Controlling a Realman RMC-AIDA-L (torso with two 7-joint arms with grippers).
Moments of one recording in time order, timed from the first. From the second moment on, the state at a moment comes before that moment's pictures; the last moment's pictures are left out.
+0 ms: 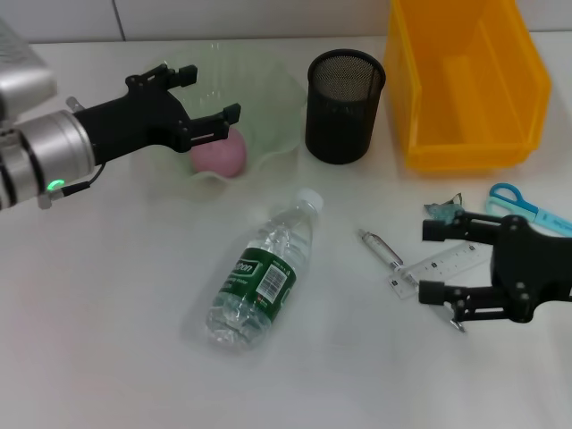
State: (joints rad) left arm -0.54 -2.08 0.99 0.56 1.53 1.12 -1.09; right arm 0.44 2.08 -0.48 -0.63 -2.14 -1.89 1.19
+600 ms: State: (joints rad) left arm -0.37 -2.07 1.09 0.64 1.55 1.58 -1.01; right arm 0.37 2.07 -0.48 -1.13 -1.99 -1.96 1.75
